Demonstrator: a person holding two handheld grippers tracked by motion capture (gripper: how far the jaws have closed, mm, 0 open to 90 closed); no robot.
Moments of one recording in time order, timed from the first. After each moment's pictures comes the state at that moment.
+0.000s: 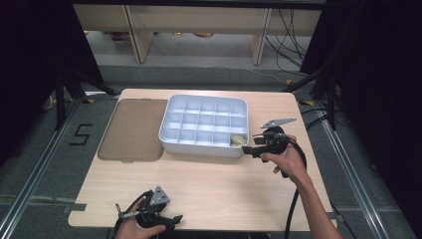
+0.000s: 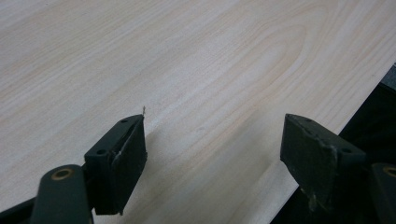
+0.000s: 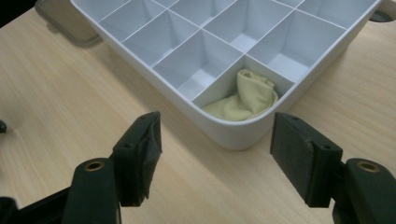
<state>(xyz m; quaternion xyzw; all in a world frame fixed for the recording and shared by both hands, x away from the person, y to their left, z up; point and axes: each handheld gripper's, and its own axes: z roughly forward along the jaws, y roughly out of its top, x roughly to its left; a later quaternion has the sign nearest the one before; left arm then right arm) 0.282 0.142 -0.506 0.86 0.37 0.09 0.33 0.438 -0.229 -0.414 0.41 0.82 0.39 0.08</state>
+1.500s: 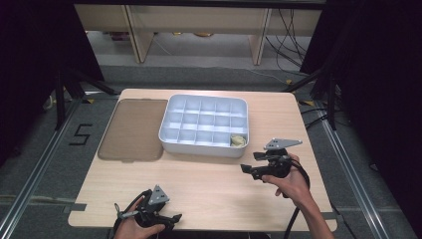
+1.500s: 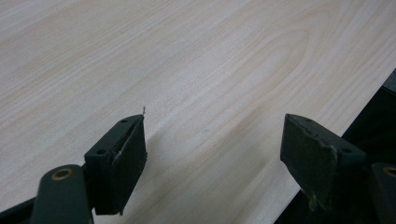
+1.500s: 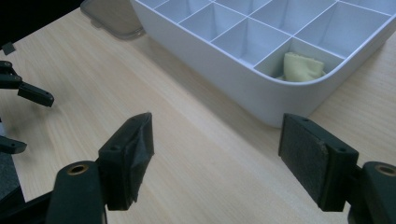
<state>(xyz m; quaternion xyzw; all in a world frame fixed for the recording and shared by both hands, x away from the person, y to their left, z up) 0.283 0.144 -0.504 0.86 0.37 0.10 0.33 0.380 -0.230 -0.427 0.38 0.82 0.43 0.08</state>
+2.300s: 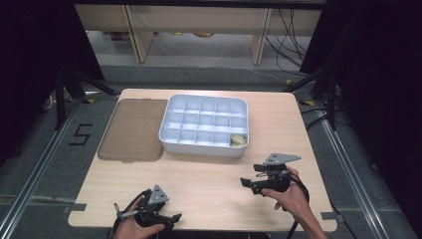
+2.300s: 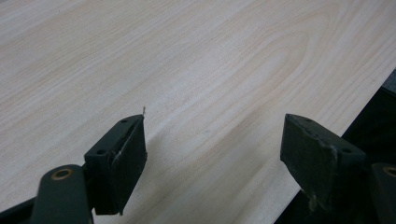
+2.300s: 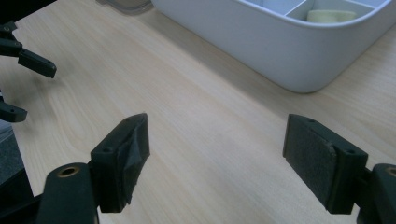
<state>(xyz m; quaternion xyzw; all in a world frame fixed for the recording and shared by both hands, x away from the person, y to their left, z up) 0.282 0.145 -0.502 0.86 0.37 0.10 0.33 0.355 -0.232 -0.457 0.38 0.82 0.42 0.07</state>
